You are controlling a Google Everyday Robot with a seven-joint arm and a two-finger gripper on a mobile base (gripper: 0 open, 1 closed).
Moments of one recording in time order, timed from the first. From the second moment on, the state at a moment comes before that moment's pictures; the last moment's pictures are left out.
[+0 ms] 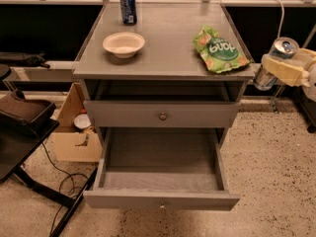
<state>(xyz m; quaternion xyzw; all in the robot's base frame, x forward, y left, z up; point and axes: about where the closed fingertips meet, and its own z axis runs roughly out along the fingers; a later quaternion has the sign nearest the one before) 0.580 -0.292 0.954 -0.24 0.66 0.17 0.69</state>
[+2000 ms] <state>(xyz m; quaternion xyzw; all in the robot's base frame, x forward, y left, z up) 0.557 -0.202 0.866 -0.27 0.63 0.27 0.68</state>
